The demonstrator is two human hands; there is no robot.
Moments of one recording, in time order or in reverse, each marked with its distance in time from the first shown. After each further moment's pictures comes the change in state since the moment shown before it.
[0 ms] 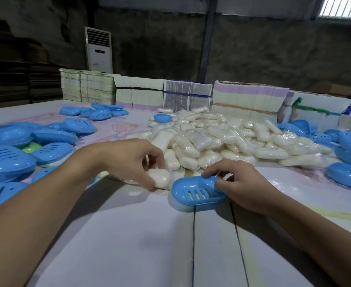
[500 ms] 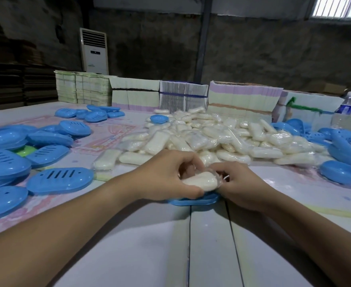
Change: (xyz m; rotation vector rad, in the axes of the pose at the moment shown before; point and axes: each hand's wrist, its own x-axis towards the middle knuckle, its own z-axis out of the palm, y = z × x) left_hand 0.014 0.056 0.047 -0.426 0.271 0.233; right_hand -0.001 0.001 -0.003 0.048 -0.048 -0.032
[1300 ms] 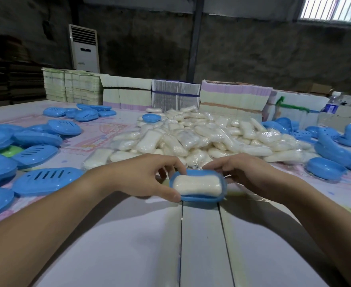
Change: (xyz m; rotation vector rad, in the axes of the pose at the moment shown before) left_hand -0.003 -0.021 -0.020 0.077 -0.241 -0.091; right_hand -0.004 0.001 -0.031 0.480 -0.105 0.286
